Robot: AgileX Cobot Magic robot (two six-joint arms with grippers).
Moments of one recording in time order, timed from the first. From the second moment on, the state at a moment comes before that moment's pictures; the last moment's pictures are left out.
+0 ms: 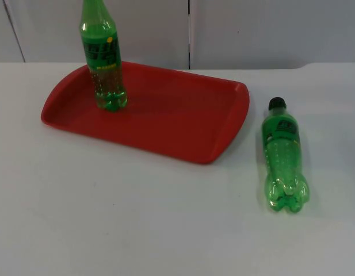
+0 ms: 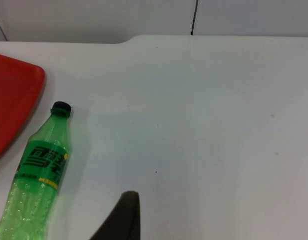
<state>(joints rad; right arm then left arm) 0.03 0.85 -0.90 -0.10 0.75 0.04 -0.31 0.18 -0.75 0.04 0.98 0.01</state>
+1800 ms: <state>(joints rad) 0.03 0.85 -0.90 -0.03 0.69 0.04 -0.31 0.01 -0.50 0.04 1.09 0.00</state>
